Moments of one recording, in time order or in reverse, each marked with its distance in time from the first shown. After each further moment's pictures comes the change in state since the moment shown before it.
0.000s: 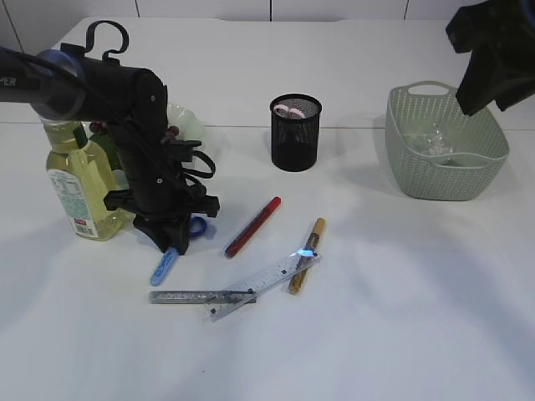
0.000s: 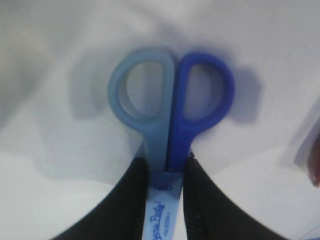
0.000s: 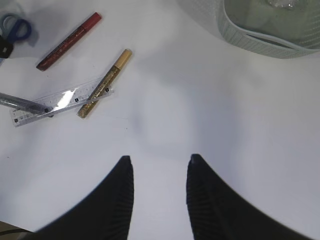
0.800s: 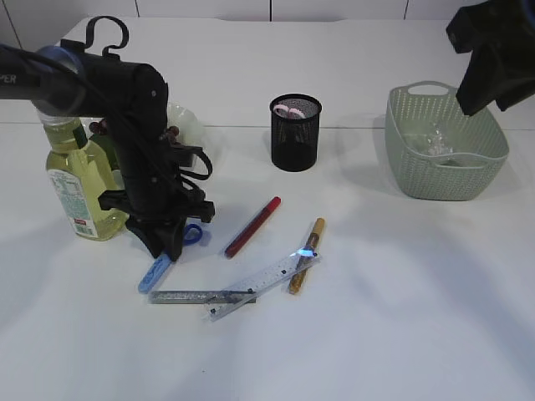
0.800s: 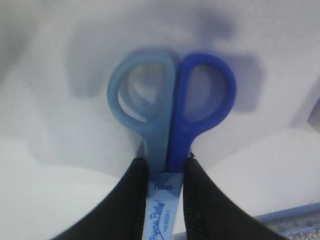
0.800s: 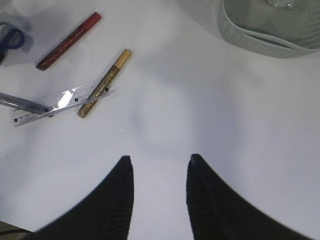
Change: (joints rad) left arm 0.000 0.000 -0.016 -0.003 0.102 0.046; right arm 0.000 0.000 0.000 0.000 0.000 0.000
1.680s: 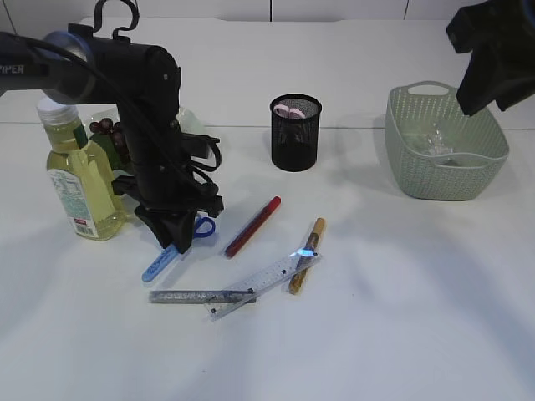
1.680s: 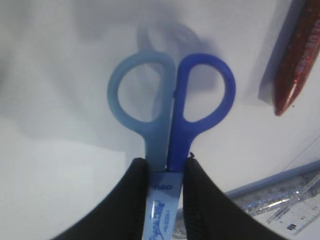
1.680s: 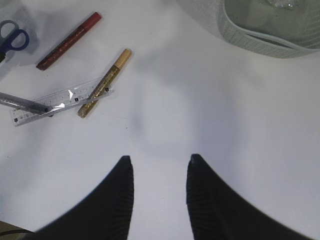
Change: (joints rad) left arm -0.029 0.000 -0.083 0.004 0.089 0.119; right arm 0.000 0.000 0.000 0.000 0.000 0.000
